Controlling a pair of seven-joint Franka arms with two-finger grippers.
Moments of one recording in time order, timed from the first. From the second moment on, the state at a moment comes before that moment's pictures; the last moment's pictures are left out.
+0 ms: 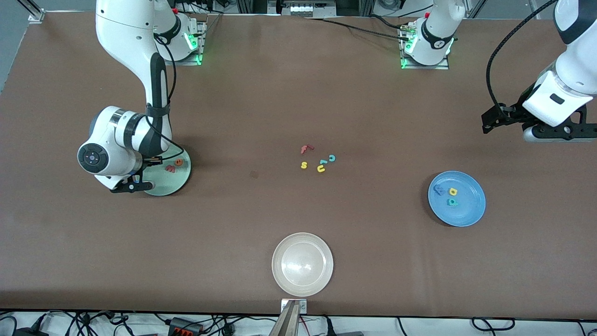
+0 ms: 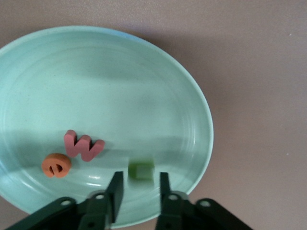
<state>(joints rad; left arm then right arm) 0.01 -0.02 -0.07 -1.76 0.03 1.73 -0.09 0.89 0.72 -0.90 -1.94 0.47 2.05 -0.37</state>
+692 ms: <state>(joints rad) 0.00 -0.02 -0.08 -1.75 0.03 1.73 -0.09 0.88 0.71 -0.90 -1.94 0.48 2.06 -0.37</state>
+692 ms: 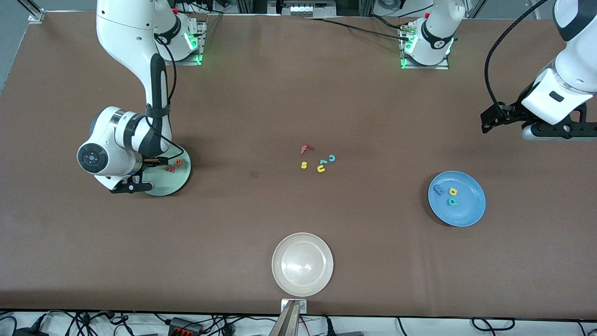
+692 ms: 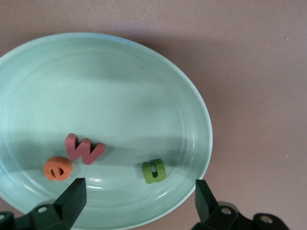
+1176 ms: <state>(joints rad) 0.00 -0.02 -0.08 -1.75 0.03 1.73 -0.09 0.87 0.71 -0.90 -1.91 0.49 2.06 -0.36</state>
